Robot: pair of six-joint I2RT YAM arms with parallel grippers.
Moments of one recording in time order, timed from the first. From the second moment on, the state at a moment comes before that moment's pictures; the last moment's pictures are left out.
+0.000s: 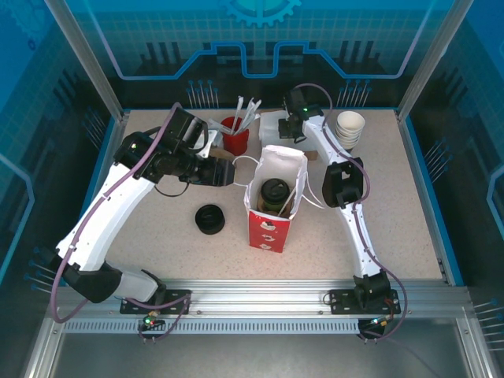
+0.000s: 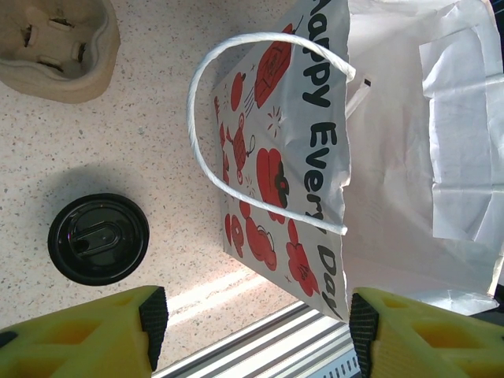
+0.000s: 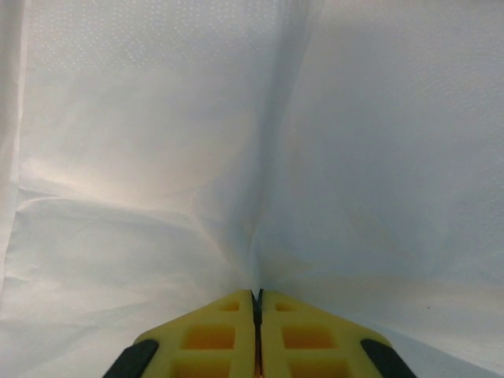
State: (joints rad) left arm -0.52 1.40 1.76 -1.35 0.21 -0.43; right arm 0.30 2.69 2.63 -0.96 0.04 0.23
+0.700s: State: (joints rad) left arm -0.52 1.39 1.74 -1.29 0.21 -0.46; right arm 0.30 2.54 2.66 -0.98 0.02 0.25
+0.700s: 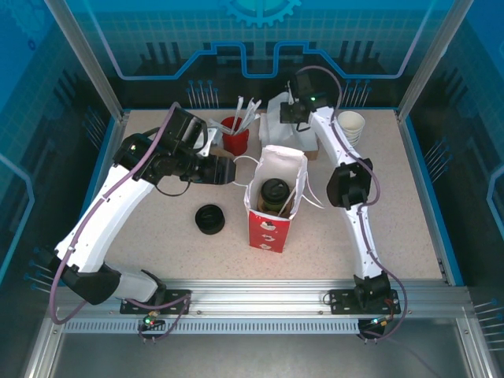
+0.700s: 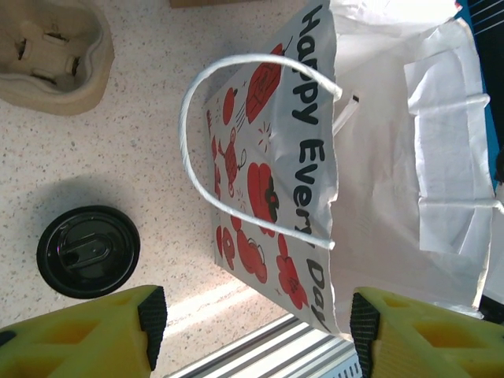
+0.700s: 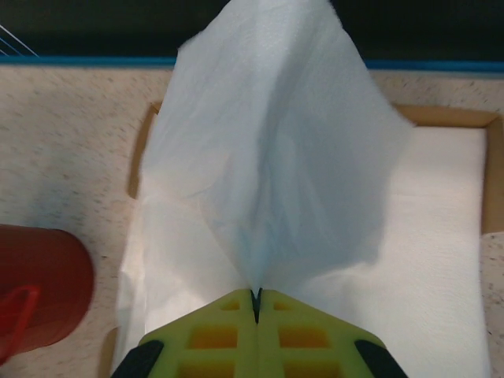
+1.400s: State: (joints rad) left arm -0.43 1.40 1.75 -1.03 0.30 -0.46; right arm 0.30 2.08 2.62 -1.18 -0.11 0.61
